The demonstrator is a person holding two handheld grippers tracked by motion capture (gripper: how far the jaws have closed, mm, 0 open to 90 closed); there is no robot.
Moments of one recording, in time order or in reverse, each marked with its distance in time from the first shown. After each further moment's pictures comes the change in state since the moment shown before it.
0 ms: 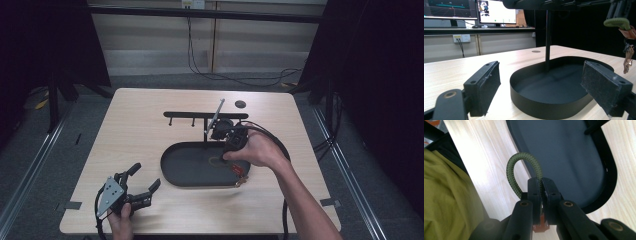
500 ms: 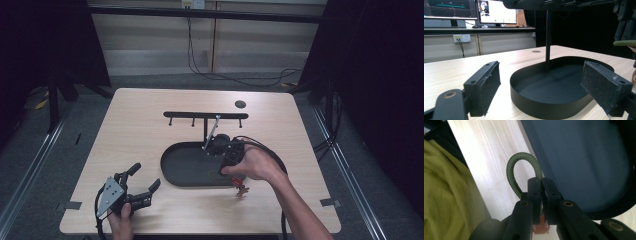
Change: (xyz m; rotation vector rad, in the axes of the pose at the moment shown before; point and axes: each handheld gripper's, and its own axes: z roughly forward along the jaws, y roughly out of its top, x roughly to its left) left arm 0.002 0.001 0.000 0.004 -0.011 0.025; right arm 0.016 -0.010 0.033 0.039 0.013 -0.027
